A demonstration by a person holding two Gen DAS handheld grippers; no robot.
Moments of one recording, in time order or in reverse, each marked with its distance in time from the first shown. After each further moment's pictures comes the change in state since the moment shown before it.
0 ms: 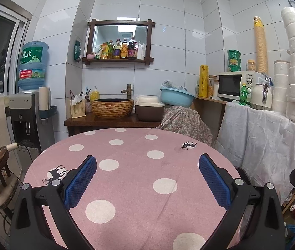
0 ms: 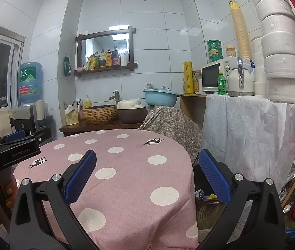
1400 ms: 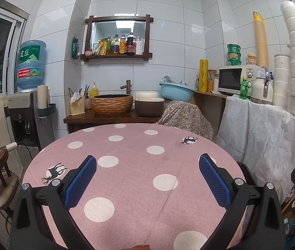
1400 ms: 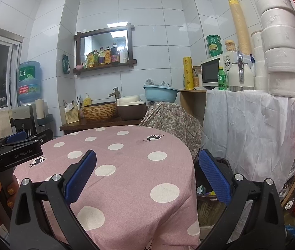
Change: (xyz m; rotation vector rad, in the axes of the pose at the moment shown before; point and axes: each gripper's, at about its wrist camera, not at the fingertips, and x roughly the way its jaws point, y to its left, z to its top) left arm 0.007 -0.004 -0.005 0.014 0.024 0.007; right arm 0.007 0.002 -0.006 0.018 0.024 0.000
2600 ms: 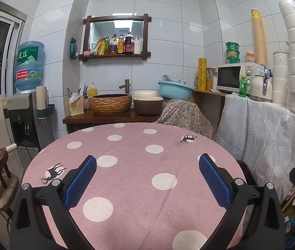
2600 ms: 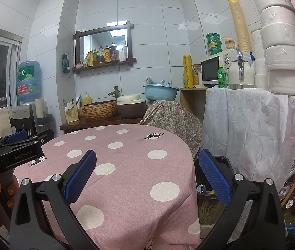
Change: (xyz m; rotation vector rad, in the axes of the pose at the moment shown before) left arm 0.003 -0.003 -0.005 0.009 0.009 -0.009; right arm 0.001 0.002 -0.003 0.004 0.008 -0.004
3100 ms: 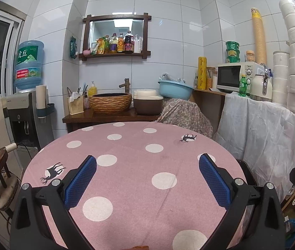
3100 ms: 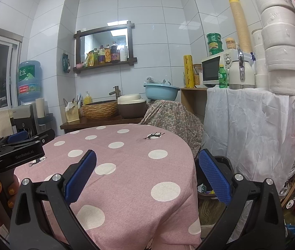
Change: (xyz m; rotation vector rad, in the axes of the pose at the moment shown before) left arm 0.002 0.002 0.004 0.004 0.006 -0.002; right arm 0.001 0.001 -0.001 0.003 0.001 0.002
